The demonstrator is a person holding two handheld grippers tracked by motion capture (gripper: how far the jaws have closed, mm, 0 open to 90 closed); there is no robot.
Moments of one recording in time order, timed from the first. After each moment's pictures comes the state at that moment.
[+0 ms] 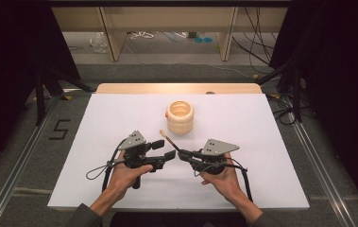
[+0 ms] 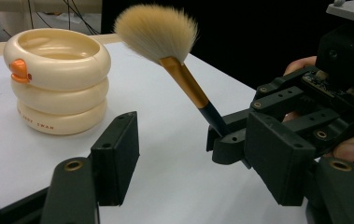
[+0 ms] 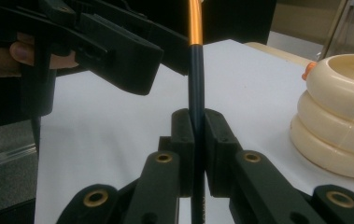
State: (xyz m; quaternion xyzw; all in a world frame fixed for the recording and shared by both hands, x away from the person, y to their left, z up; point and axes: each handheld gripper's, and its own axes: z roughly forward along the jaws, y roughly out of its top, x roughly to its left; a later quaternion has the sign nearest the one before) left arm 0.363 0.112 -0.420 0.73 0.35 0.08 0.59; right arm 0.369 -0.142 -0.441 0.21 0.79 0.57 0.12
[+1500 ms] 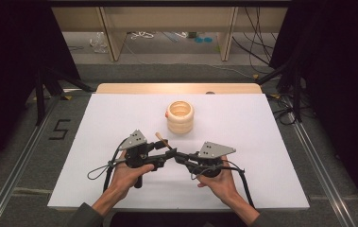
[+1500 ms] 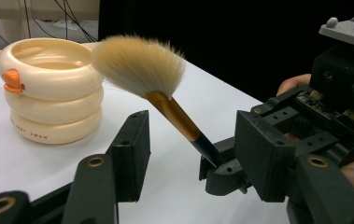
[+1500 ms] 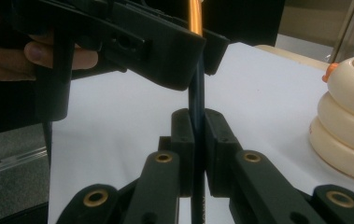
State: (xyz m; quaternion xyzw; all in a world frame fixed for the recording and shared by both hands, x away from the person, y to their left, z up) left arm 0.362 0.109 -0.417 0.72 0.34 0.08 0.60; right arm 0.364 -0.132 -0.446 0.20 0.78 0.58 0.12
